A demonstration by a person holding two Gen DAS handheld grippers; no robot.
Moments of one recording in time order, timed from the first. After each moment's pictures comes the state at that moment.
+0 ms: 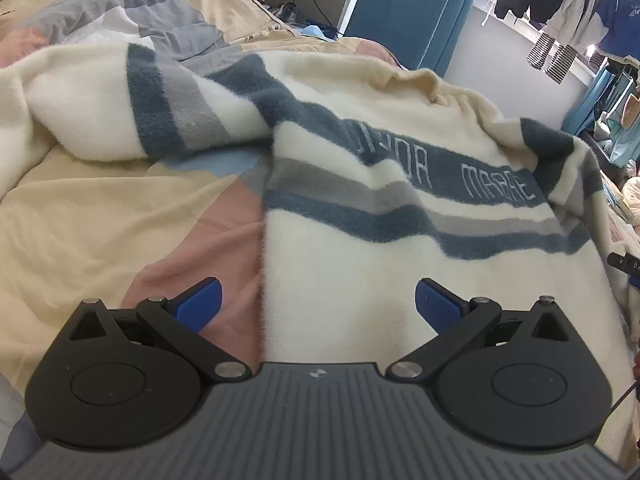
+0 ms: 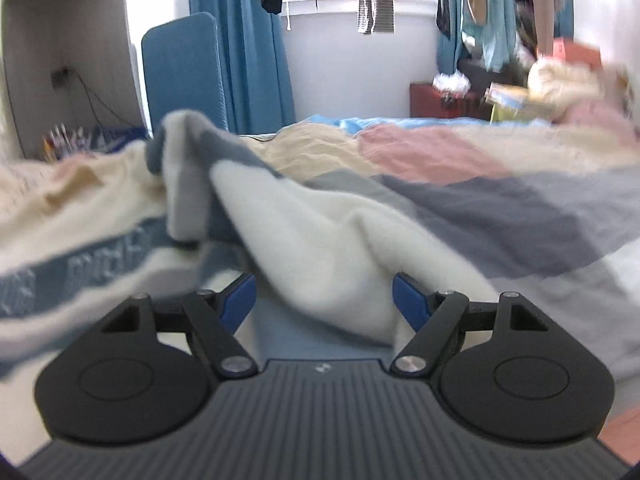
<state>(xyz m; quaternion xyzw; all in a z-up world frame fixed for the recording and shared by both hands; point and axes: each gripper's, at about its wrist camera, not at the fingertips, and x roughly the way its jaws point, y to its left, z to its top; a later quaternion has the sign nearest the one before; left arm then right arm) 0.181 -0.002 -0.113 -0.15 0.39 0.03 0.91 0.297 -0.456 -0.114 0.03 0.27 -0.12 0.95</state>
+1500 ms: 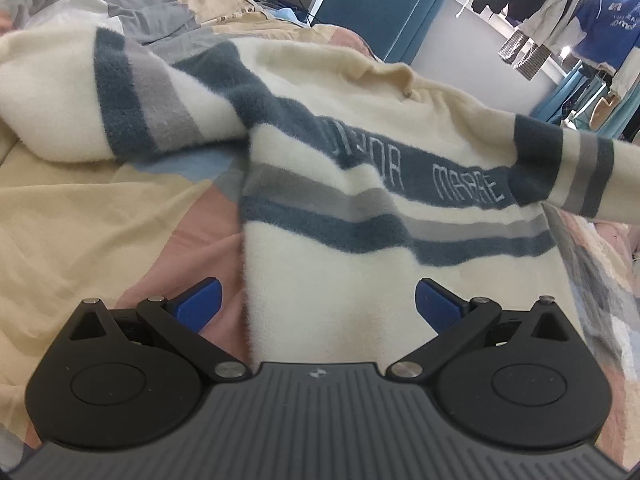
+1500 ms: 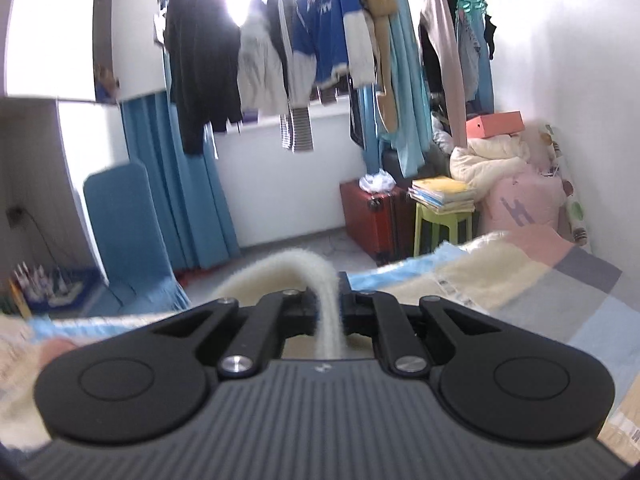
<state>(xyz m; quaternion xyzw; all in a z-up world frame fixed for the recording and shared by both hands) 0.198 0.022 -0.106 -0.20 0.40 -0.04 0.89 0.242 -0.546 0.123 0.12 0.14 -0.20 0.96</state>
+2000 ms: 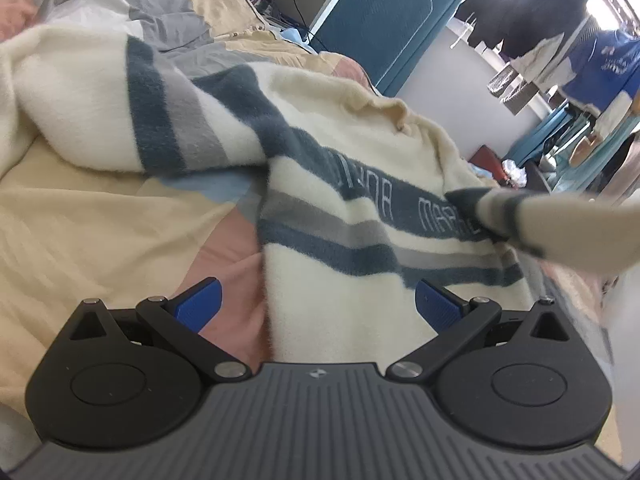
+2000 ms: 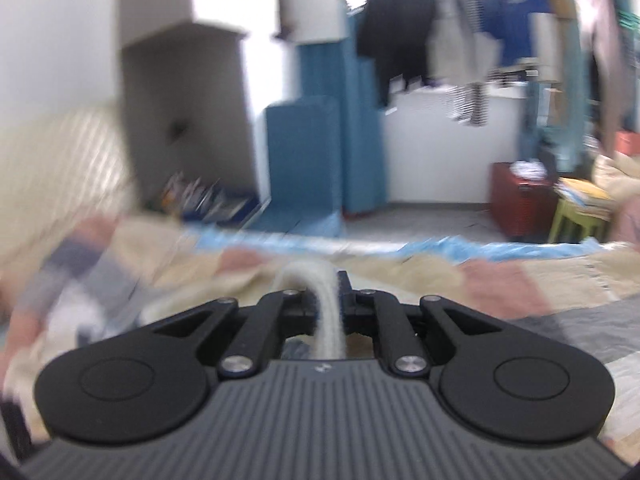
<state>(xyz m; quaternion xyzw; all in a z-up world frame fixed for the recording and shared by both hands) 0.177 0.060 -0.087 -0.26 0.38 -0.06 0.89 0.193 -0.298 0.091 0.01 0.23 0.04 0.97</state>
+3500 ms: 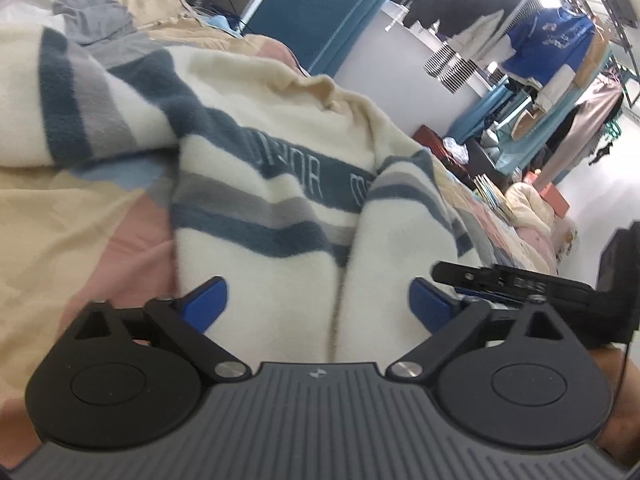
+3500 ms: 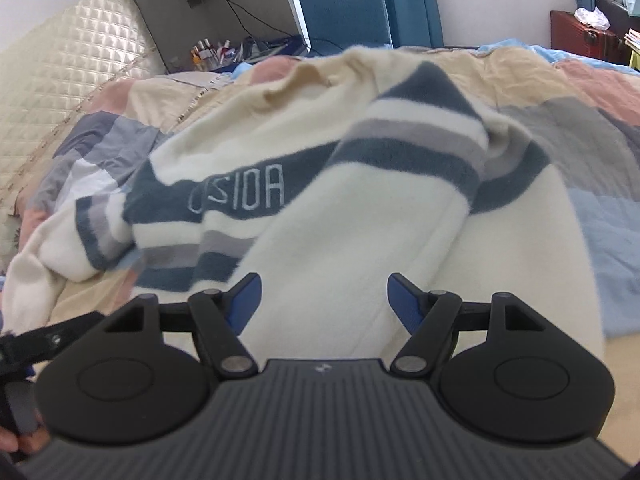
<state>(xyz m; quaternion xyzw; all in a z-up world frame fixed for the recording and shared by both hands) 0.188 0.024 -0.101 -0.24 0.36 -0.16 0.88 0.255 -0.287 -0.083 0.09 0.40 0.10 0.91</state>
